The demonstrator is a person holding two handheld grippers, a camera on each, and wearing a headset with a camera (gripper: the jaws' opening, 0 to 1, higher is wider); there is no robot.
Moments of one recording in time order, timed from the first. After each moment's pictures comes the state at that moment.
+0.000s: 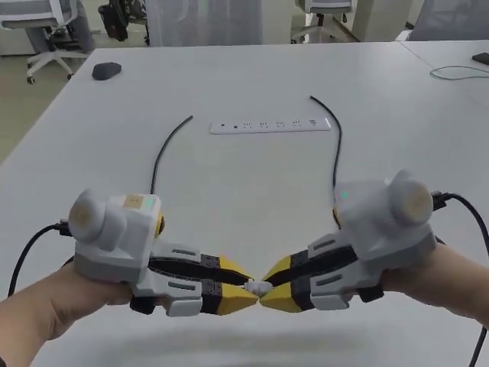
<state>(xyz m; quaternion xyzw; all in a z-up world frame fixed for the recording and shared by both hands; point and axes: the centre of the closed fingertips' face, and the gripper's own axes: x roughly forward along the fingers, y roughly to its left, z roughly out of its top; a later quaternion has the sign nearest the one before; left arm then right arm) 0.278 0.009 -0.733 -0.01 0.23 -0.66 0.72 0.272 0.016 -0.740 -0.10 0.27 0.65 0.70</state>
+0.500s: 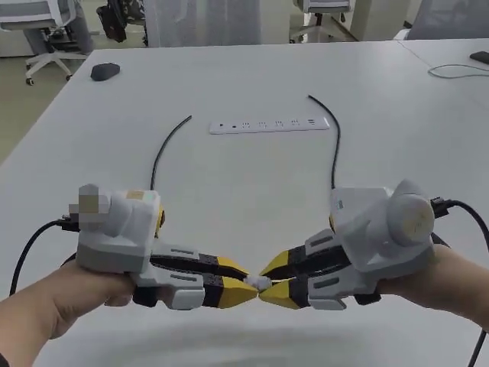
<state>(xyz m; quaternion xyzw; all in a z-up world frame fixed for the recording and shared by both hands) 0.286 0.009 -0.737 -0.07 0.29 -0.62 0.73 0.276 0.018 -0.742 -0.20 0.20 0.64 0.71</state>
